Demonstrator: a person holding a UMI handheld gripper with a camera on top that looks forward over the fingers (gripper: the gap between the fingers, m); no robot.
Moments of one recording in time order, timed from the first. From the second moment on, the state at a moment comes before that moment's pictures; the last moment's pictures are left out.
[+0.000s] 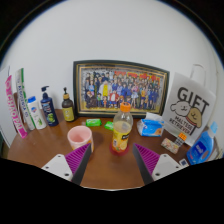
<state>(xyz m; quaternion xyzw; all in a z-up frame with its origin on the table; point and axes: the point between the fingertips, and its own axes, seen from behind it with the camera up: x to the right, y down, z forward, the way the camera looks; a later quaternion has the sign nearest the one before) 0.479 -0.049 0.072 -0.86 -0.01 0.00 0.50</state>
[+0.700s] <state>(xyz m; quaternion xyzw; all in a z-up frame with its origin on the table) 0.401 -0.271 0.154 -0.88 -0.01 -0.04 0.48</state>
